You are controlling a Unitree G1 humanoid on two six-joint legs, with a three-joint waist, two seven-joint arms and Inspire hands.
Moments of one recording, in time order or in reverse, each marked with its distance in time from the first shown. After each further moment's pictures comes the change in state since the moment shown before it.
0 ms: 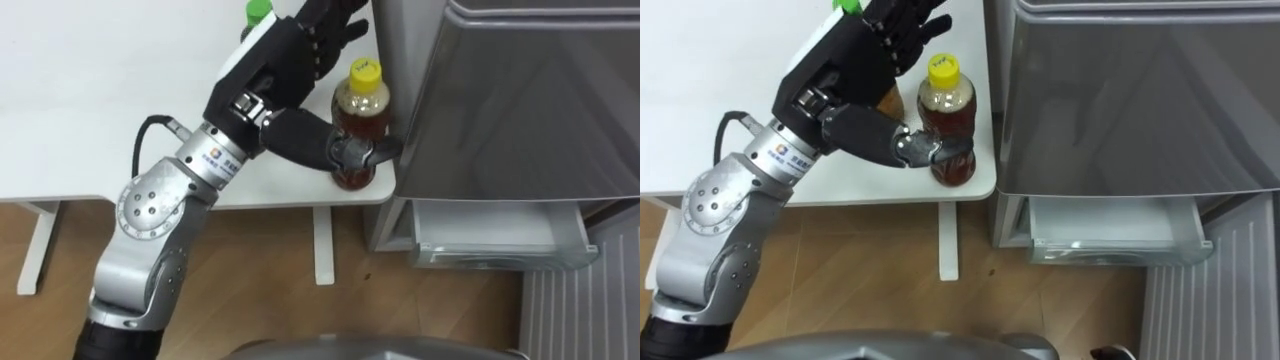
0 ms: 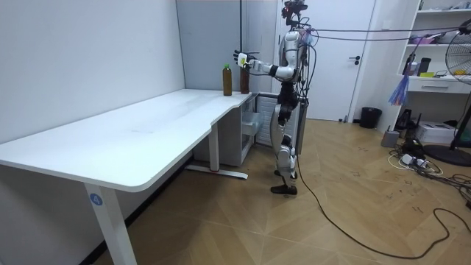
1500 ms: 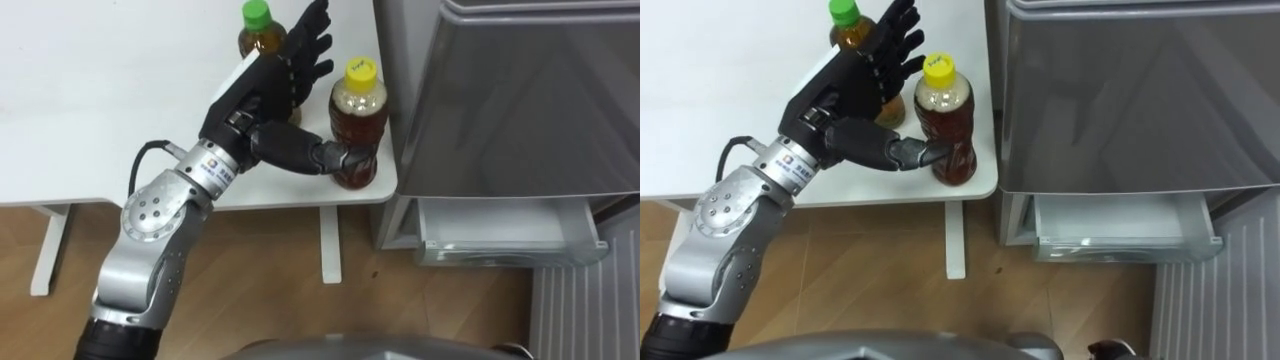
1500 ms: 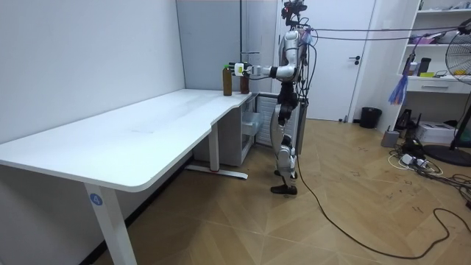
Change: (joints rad) left arm 0.012 -0.002 0.003 0.149 0.001 0.033 0.045; right arm -0.030 -0.005 -0.001 -0.006 -0.026 0.023 0.032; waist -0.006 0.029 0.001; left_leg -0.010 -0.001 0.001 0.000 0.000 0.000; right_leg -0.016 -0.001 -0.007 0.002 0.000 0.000
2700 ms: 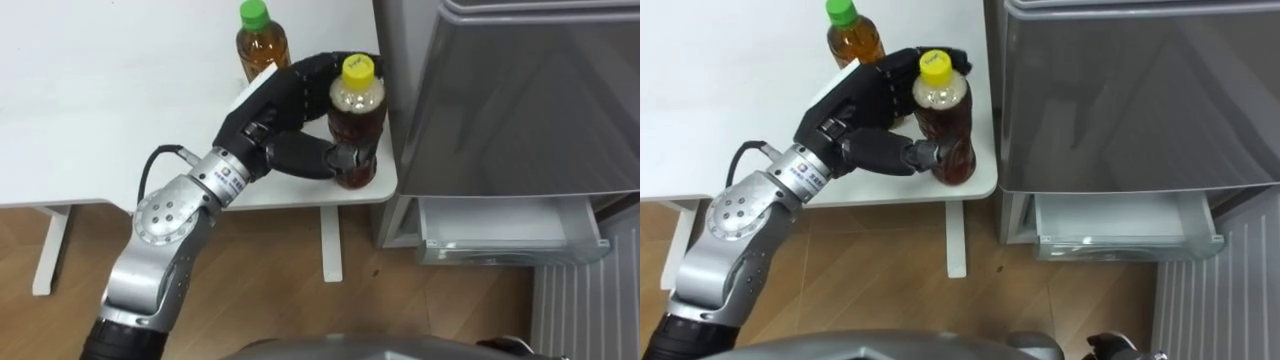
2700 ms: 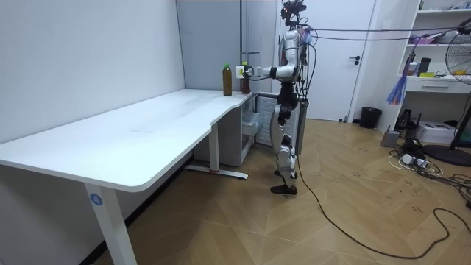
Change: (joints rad) left arm 0.002 0.003 -0.043 0.029 0.068 0.001 -0.010; right arm 0.003 -0.005 0.001 -0.010 -0.016 -0.022 -0.002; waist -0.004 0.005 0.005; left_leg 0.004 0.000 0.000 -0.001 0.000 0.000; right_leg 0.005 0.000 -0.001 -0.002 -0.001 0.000
